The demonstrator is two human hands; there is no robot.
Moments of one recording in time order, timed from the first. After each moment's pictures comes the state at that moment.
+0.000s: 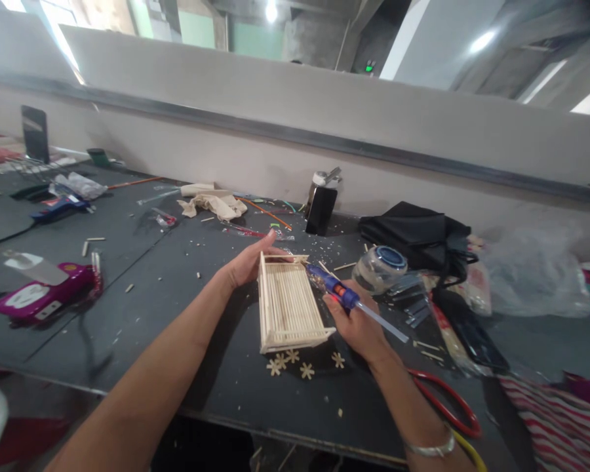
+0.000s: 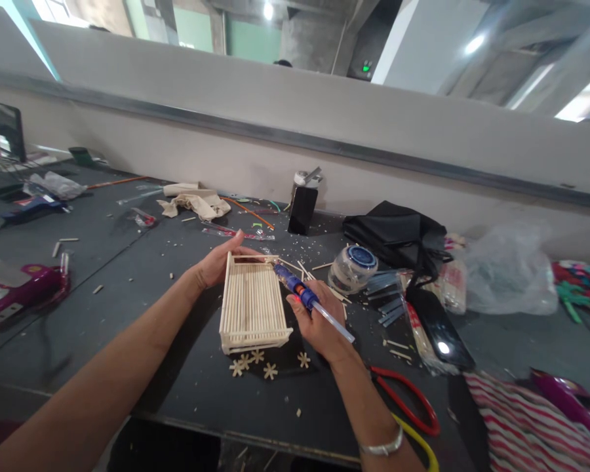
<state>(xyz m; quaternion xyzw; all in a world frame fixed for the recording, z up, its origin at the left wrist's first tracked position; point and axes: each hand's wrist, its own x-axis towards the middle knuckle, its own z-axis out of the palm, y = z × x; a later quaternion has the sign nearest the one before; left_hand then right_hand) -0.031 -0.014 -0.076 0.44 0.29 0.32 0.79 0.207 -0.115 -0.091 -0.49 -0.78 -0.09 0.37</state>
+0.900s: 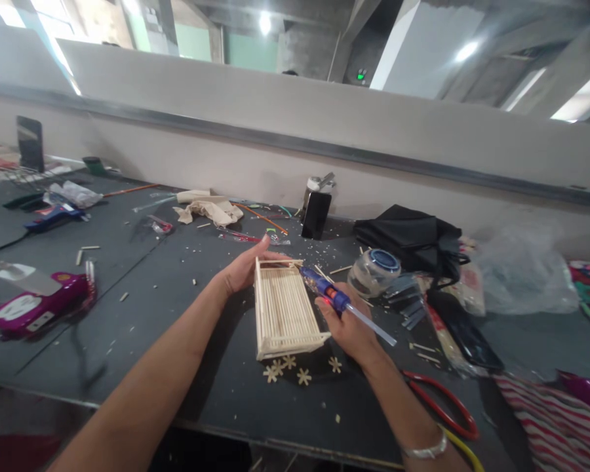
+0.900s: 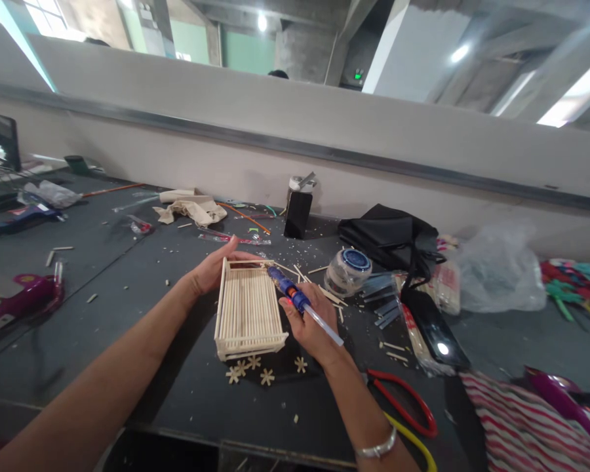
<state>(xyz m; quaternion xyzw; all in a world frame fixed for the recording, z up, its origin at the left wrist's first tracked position) -0.031 -0.013 -0.076 0.45 0.26 0.32 0.79 0.200 -0.116 -0.087 -0.50 -0.78 -0.06 0.38</state>
